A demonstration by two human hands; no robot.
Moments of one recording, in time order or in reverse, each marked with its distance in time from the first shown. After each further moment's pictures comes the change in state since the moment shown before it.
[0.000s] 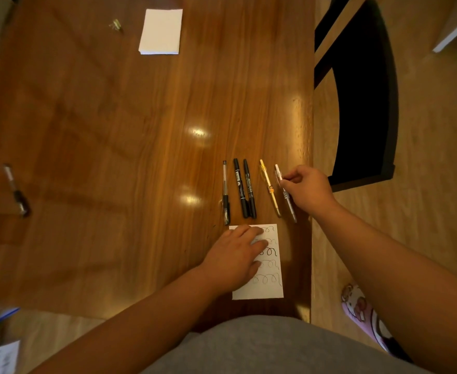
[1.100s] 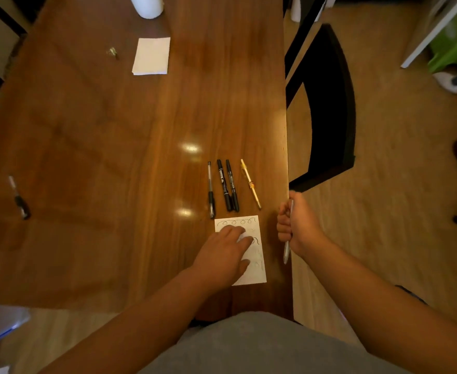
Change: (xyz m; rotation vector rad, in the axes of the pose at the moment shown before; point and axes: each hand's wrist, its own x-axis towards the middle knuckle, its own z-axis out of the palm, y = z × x) left_hand -0.018 0.029 0.003 0.088 0.029 -0.079; right_hand -0.109 0.009 -0.027 0.906 -0.181 0.493
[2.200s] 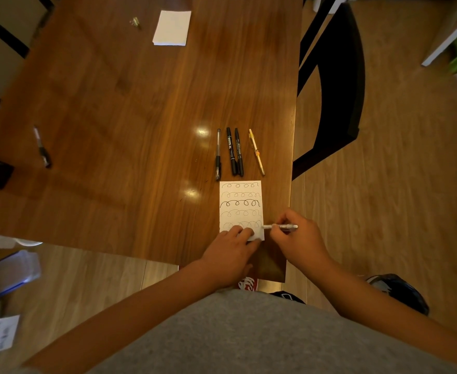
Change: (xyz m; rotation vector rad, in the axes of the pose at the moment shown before) left_hand -0.057 0.049 0.043 0.087 -0.062 0.084; right_hand -0.049 0.096 -0.049 -0.914 -0.012 -0.592
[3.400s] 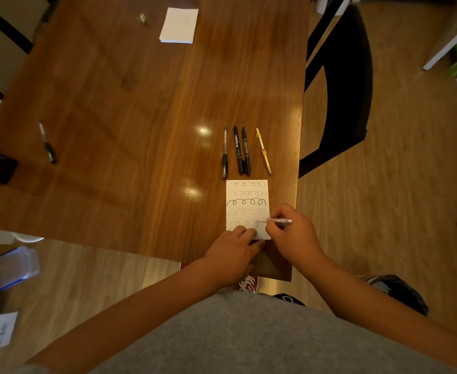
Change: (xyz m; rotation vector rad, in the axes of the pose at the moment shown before) left_hand -0.009 -0.008 0.002 0.006 0.029 0.050; right_hand 0.007 -0.010 0.024 -0.032 0.024 -0.071
